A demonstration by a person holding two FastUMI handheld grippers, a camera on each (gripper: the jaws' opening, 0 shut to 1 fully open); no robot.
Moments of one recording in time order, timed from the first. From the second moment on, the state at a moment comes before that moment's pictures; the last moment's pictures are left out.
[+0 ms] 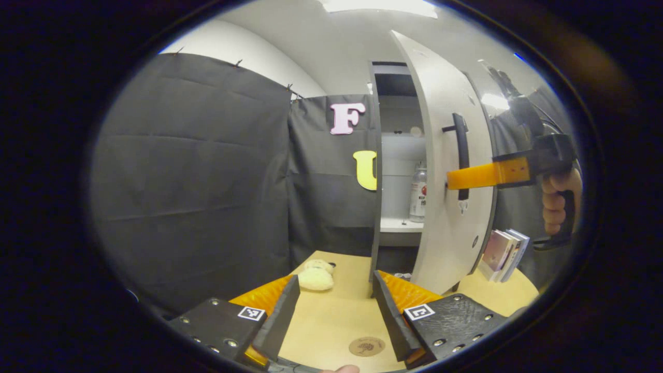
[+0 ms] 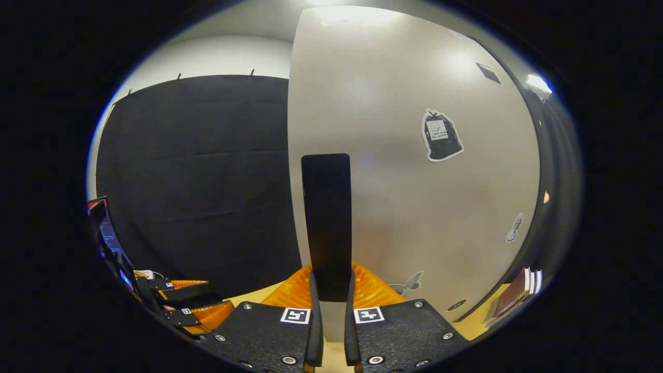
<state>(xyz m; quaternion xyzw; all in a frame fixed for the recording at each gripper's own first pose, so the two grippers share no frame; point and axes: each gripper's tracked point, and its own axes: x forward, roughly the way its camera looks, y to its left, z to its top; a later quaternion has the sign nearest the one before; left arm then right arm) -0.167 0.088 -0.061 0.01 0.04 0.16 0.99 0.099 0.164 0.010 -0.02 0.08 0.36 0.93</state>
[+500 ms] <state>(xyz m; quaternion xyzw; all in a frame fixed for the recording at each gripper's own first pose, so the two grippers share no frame) -0.173 -0.017 -0.017 0.07 0.03 0.14 0.99 0.091 0.120 0.008 -0.03 0.07 0.33 0.94</state>
